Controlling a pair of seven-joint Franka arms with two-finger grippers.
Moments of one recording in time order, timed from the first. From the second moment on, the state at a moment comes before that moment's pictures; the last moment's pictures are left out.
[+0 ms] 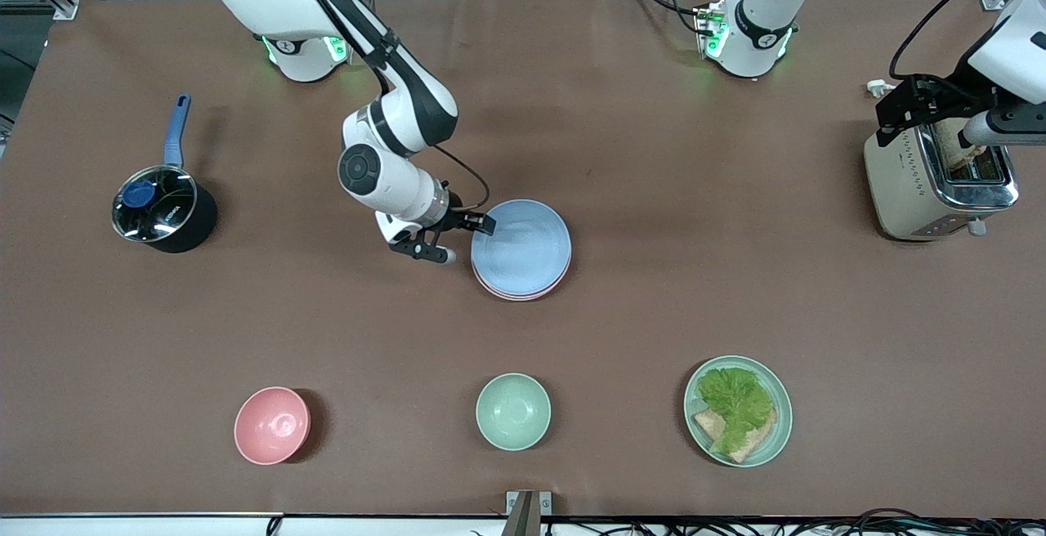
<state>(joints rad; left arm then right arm) 0.00 -0.05 -0.13 -1.54 0.04 1.52 -0.06 0.38 0.45 0.22 -1.97 0.36 2.51 0.59</state>
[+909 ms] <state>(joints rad) 0.00 -0.05 -0.13 -1.53 0.04 1.52 -0.06 0.01 0.03 -0.06 -1.66 -0.03 1.75 0.19</state>
